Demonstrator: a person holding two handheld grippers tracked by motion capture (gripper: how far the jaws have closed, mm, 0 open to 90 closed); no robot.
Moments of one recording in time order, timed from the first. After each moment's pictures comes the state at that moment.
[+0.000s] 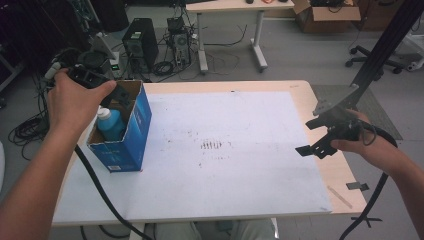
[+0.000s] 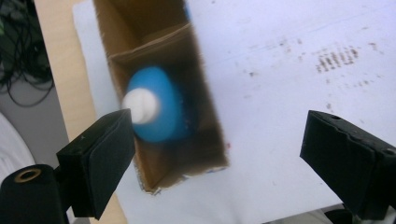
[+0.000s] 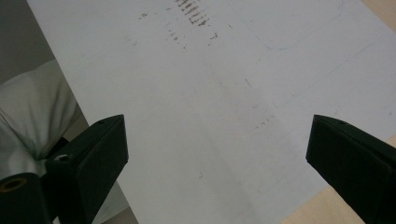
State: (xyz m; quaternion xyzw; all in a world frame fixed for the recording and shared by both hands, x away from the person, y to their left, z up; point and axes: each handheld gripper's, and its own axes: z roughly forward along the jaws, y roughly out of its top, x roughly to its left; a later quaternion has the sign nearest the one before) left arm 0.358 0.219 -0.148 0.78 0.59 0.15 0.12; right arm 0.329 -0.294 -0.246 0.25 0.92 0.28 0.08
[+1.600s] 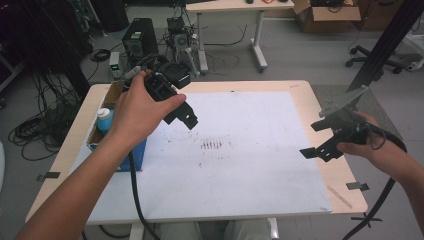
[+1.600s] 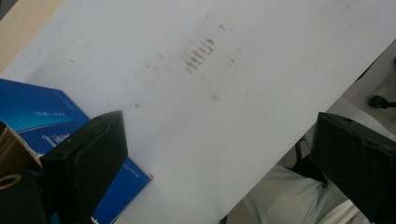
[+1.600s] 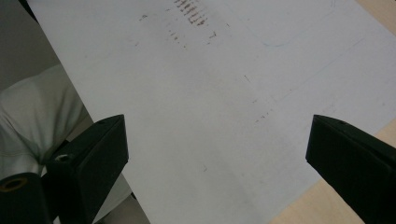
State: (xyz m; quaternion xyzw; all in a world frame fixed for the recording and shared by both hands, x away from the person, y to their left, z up) left arm 0.334 0.084 -0.148 0.91 0.37 0.08 0.14; right arm 0.315 -0.298 -0.238 0.27 0.92 0.29 0.08
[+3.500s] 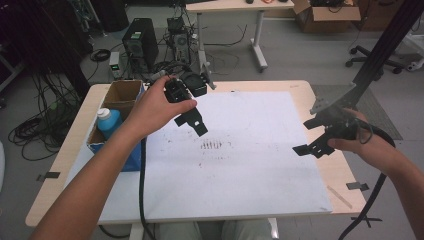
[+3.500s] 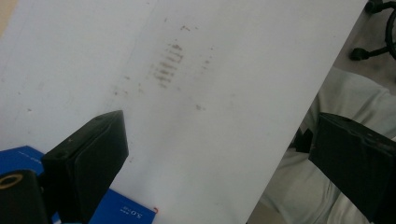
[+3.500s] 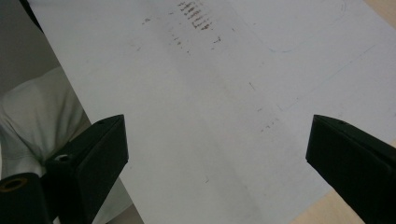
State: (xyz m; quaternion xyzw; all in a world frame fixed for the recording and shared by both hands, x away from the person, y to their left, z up) left arm 0.365 0.063 -0.182 0.96 0.25 0.04 0.13; right arm 0.328 -0.285 -0.241 0.26 0.92 0.28 0.07
